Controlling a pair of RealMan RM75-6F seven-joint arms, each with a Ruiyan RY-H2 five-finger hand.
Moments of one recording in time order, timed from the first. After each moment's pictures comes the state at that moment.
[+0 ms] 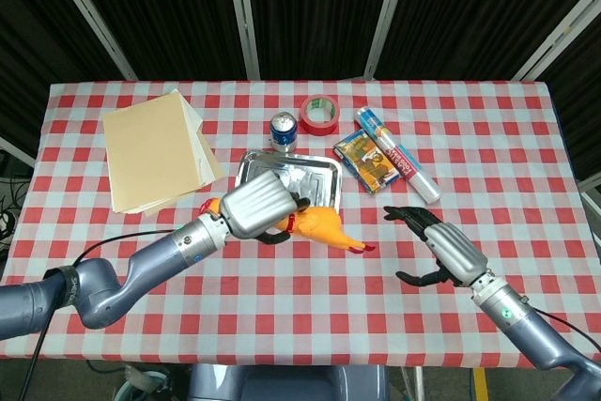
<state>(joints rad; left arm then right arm) -1.07 -1.20 -0.27 -1.81 1.29 0.72 0.41 0.50 -0.99 0.06 -1.80 -1.64 1.04 0.55</state>
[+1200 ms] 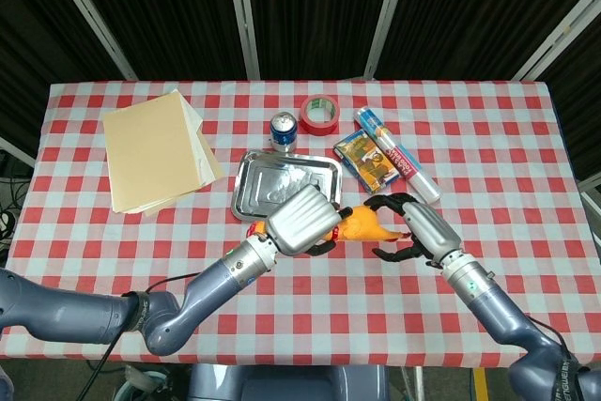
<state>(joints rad) -1.19 -1.50 -0.24 -1.80 1.04 1.00 0.74 0.61 -1.05 0.19 -1.91 -1.22 0.88 0.32</state>
